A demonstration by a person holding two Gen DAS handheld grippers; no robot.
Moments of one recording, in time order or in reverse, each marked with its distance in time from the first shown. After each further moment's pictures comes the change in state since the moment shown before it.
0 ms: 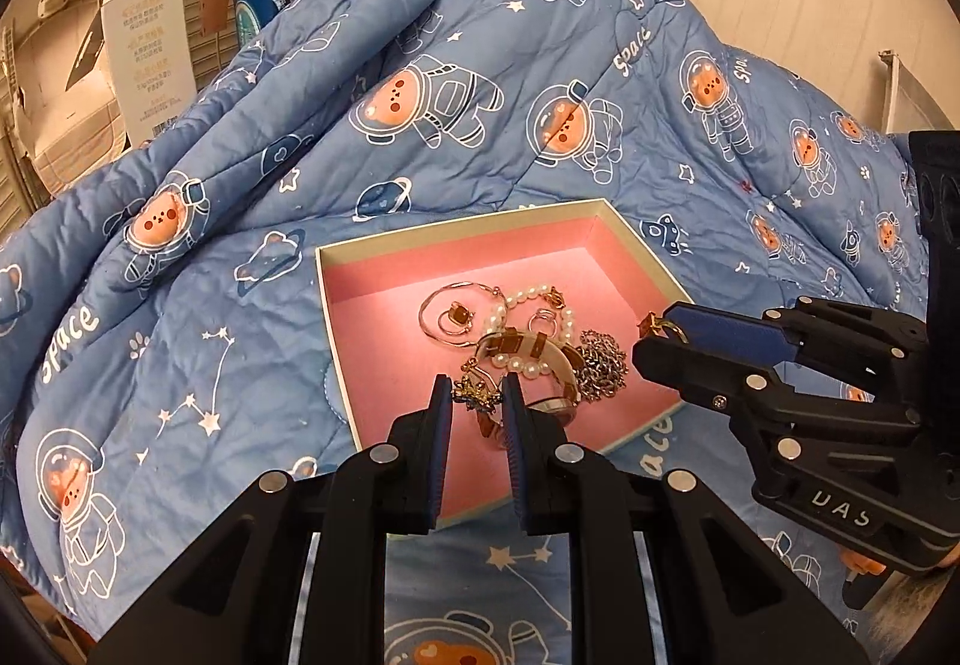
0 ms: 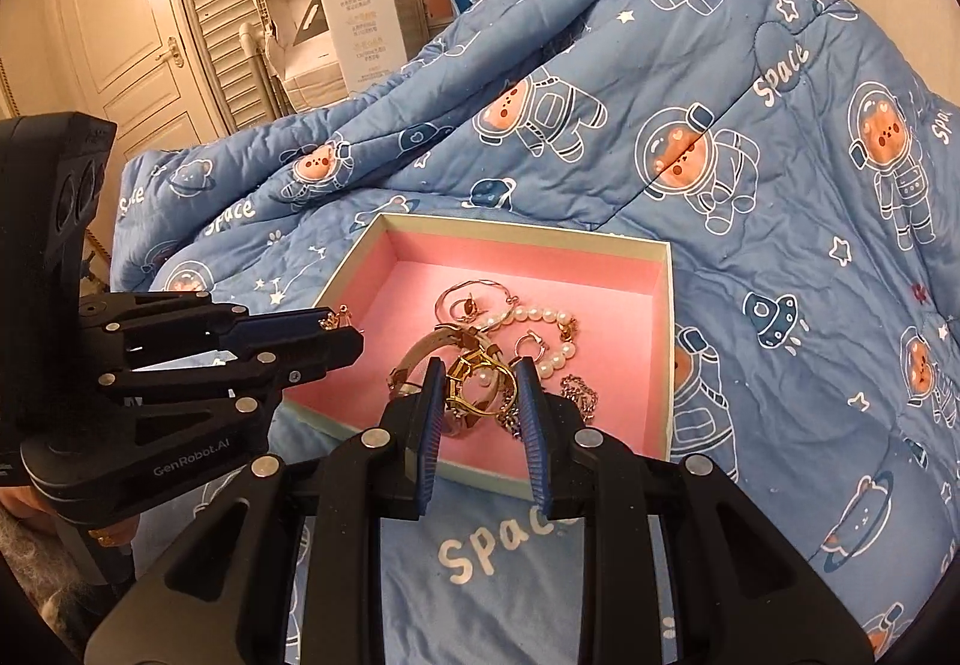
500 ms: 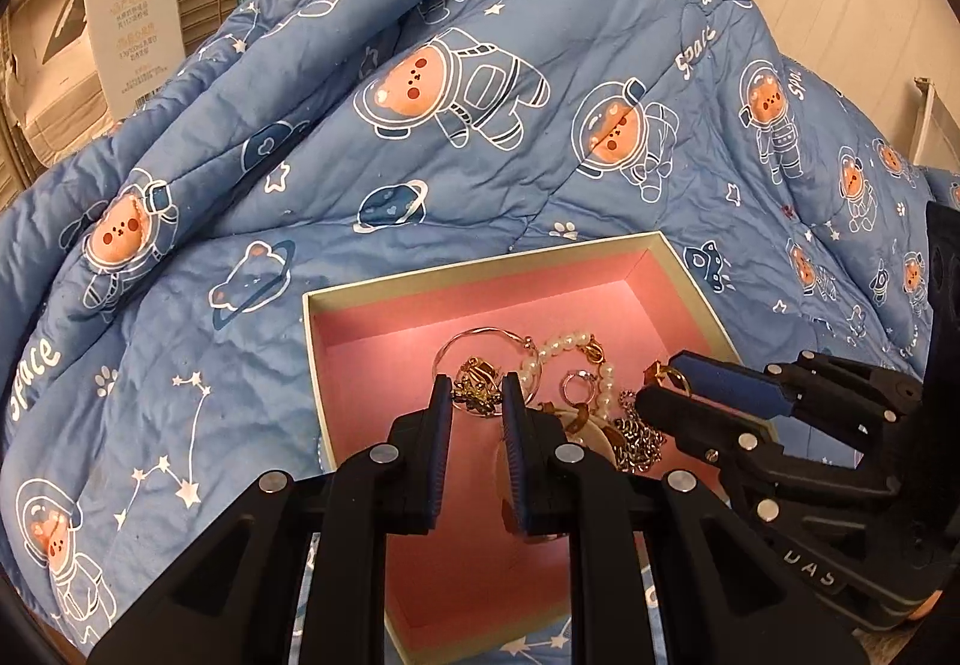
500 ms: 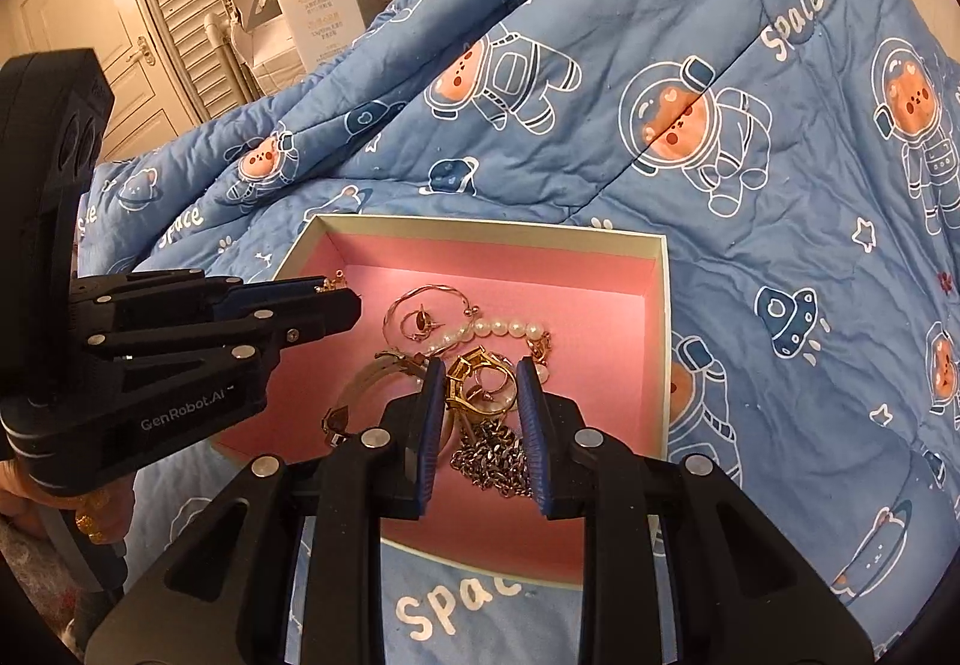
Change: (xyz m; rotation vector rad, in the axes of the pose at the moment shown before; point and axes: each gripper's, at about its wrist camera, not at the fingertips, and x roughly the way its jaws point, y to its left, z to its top) left arm 0.049 0.017 0.041 -0.080 0.091 -0.011; right arm 0.046 -0.022 0.017 0.058 0.085 -0.006
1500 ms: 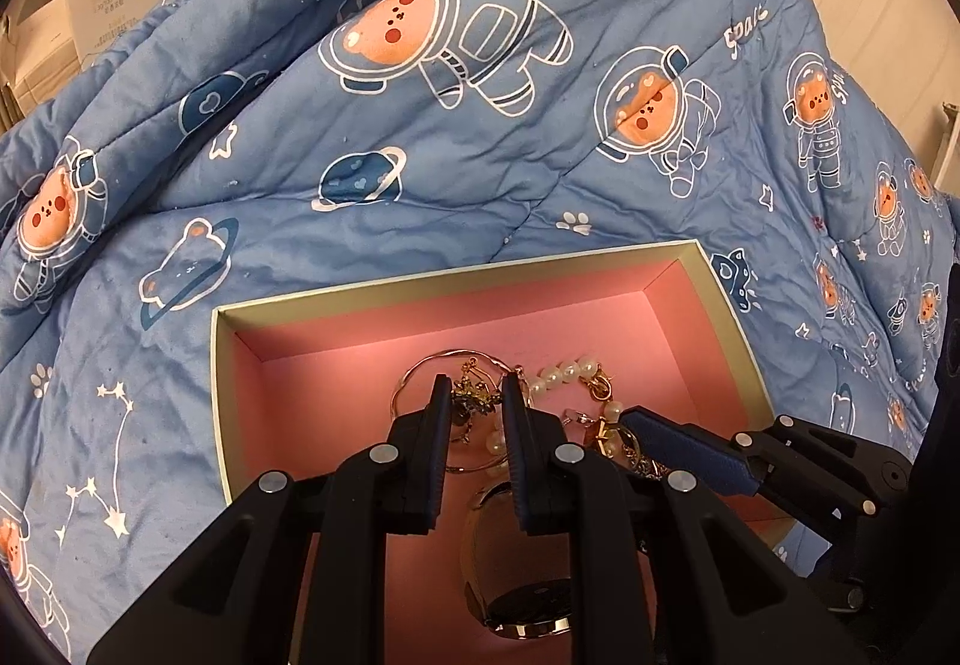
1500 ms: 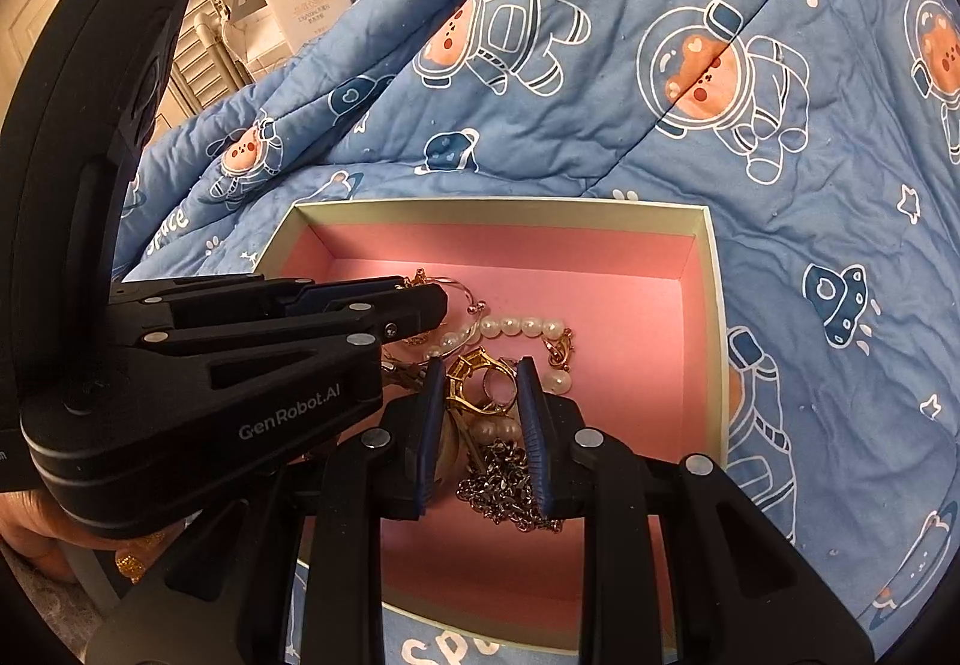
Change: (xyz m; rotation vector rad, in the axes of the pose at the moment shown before) left arm 0.048 -0.007 0.015 -0.060 0.078 -0.012; right arm 0.028 -0.004 0.004 0.051 0.037 0.037
